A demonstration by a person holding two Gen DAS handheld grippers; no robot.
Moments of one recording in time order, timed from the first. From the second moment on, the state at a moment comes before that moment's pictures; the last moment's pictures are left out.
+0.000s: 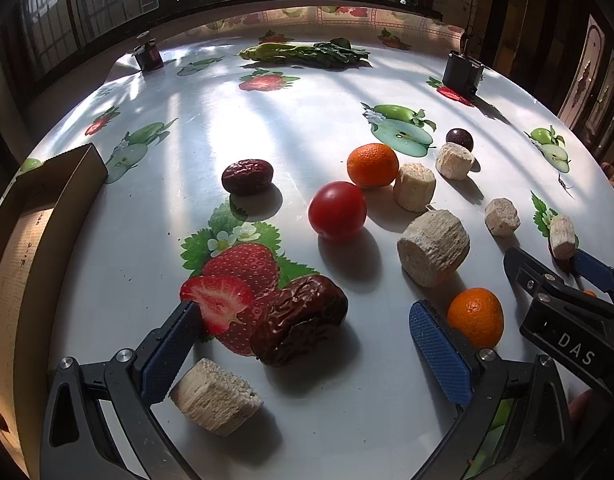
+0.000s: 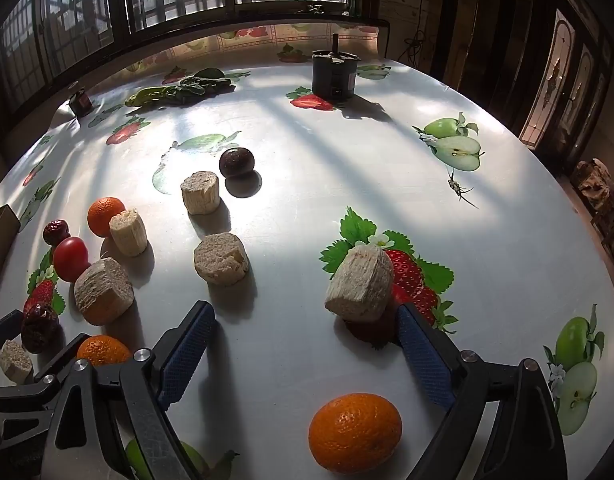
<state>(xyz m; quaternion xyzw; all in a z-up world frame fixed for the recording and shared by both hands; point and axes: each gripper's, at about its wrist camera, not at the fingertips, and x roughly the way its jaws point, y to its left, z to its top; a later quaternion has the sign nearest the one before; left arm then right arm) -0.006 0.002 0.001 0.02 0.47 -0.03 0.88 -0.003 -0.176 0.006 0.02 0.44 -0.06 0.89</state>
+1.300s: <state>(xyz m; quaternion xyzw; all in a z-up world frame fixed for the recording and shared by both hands) -0.122 0.126 0.138 -0.06 0.33 -0.02 0.94 -0.045 -0.190 0.056 0.06 0.41 -0.04 0.91</state>
